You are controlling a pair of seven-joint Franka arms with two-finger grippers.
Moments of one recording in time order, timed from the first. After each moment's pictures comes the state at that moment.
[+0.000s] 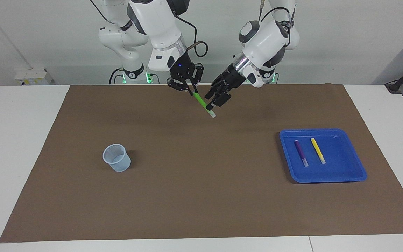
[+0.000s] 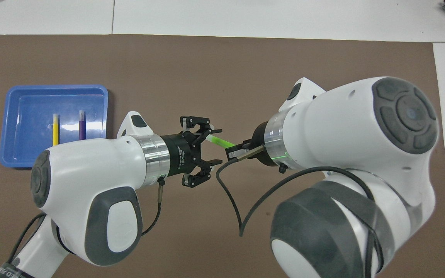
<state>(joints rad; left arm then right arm) -0.49 -0.09 -0.12 -2.07 -0.79 2.45 -1.52 0.08 0.05 0.44 -1.64 0.26 1.87 0.19</state>
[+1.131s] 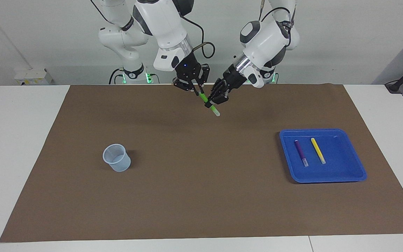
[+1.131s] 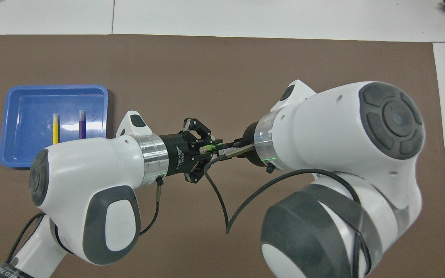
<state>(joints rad) -0.49 -0.09 -0.11 -2.08 -0.79 2.44 -1.50 0.10 0.07 0.44 -1.63 0.27 1.90 0.26</state>
